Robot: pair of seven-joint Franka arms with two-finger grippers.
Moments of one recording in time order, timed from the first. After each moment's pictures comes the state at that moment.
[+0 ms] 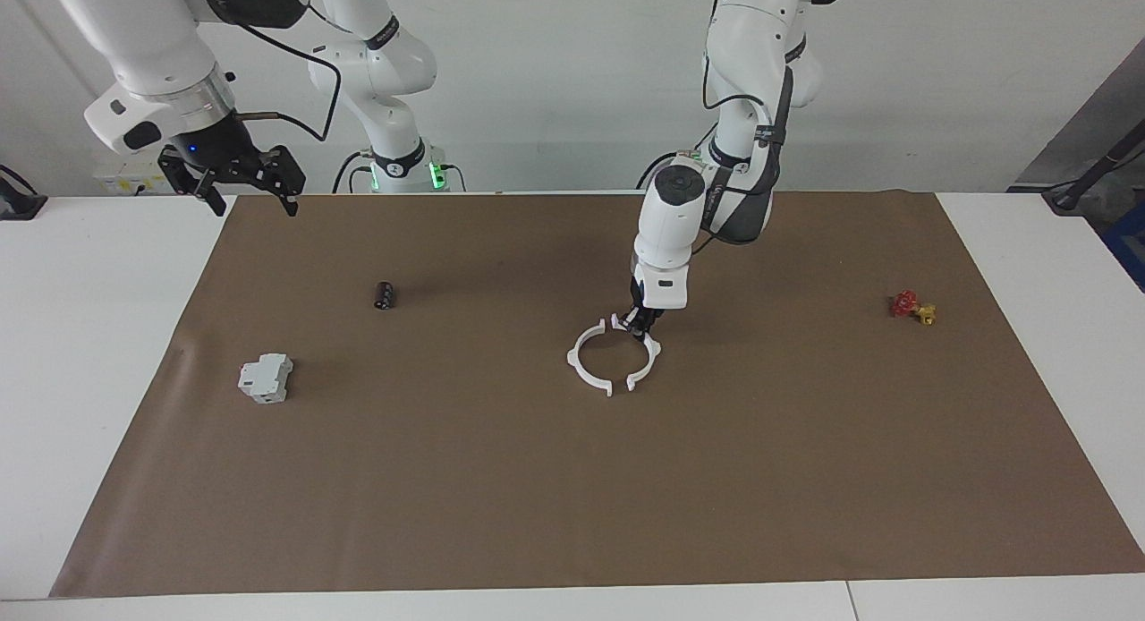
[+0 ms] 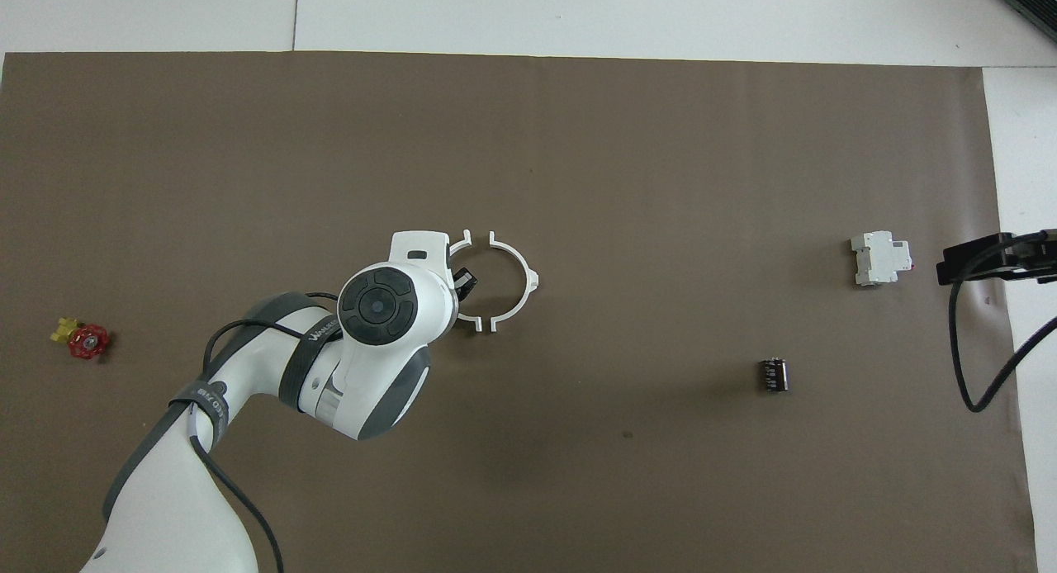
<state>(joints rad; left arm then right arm) -0.62 0.25 0.04 -2.12 -0.02 2.50 -1.26 0.09 -0.06 -0.13 -1.63 -0.04 1.54 -0.03</state>
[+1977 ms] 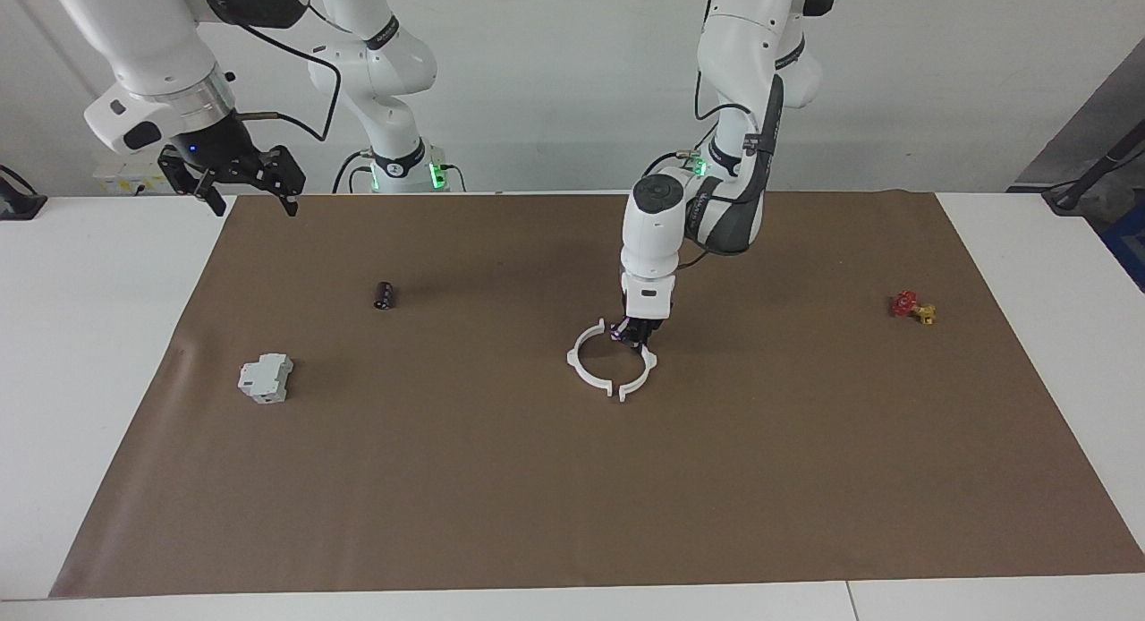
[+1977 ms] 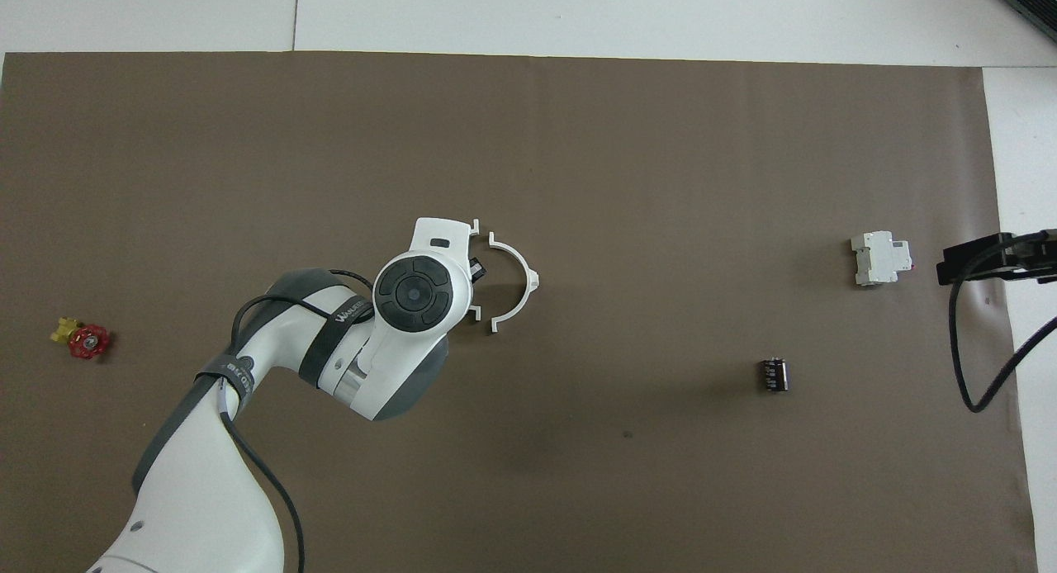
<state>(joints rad) -0.65 0.32 0.06 -2.03 0.11 2.44 -1.25 0.09 -0.06 -0.13 -1.63 -0.04 1.54 -0.03</state>
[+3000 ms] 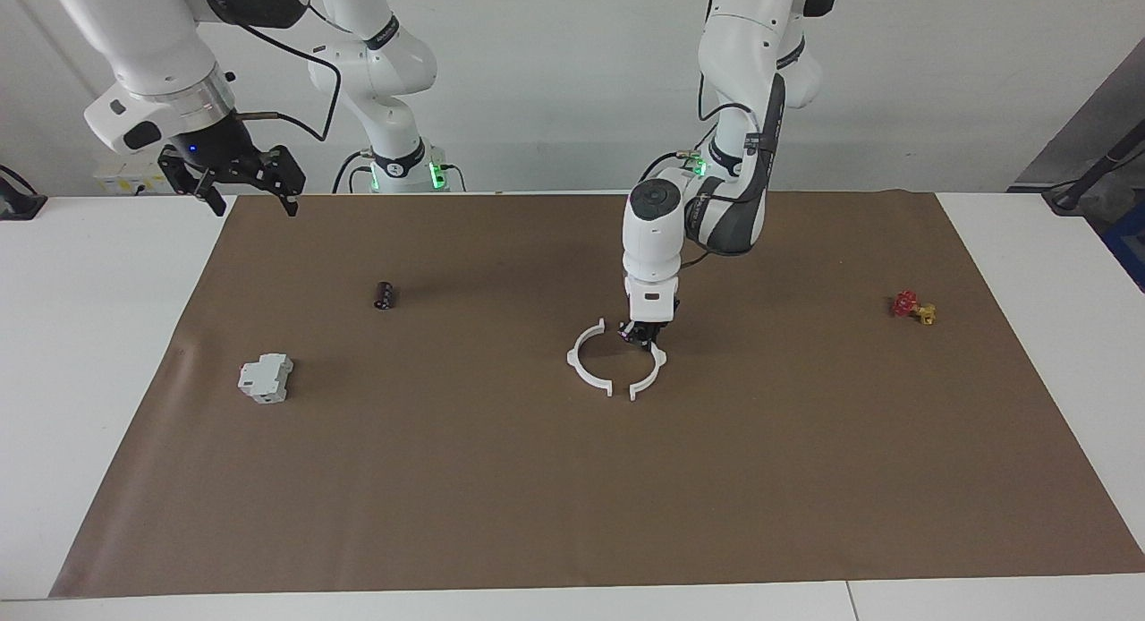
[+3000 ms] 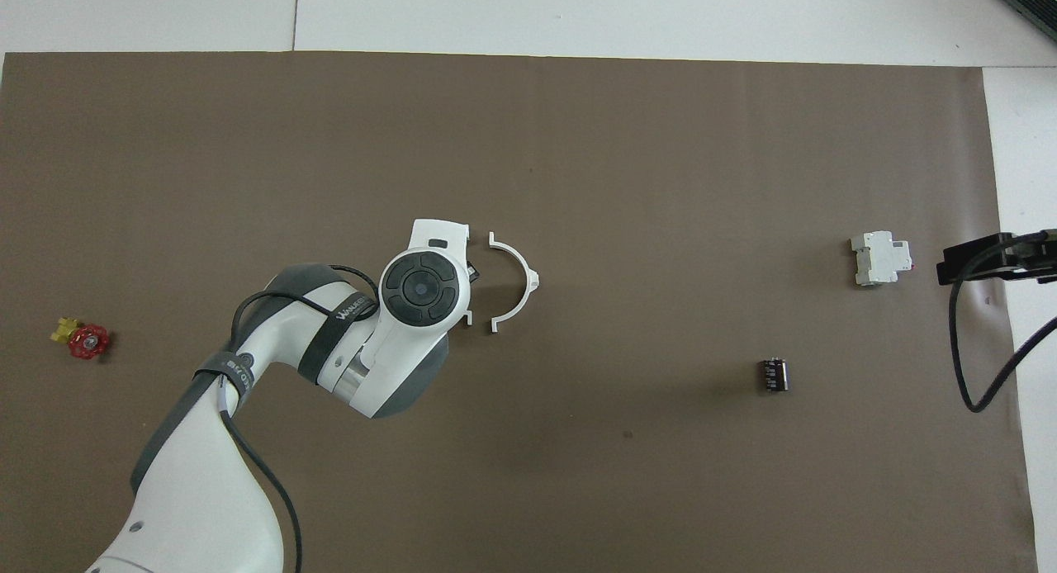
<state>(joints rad) -0.65 0.32 0.06 -2.02 0.14 2.38 -1.29 0.09 -0.06 -0.13 -1.63 -0.04 1.54 -0.03</state>
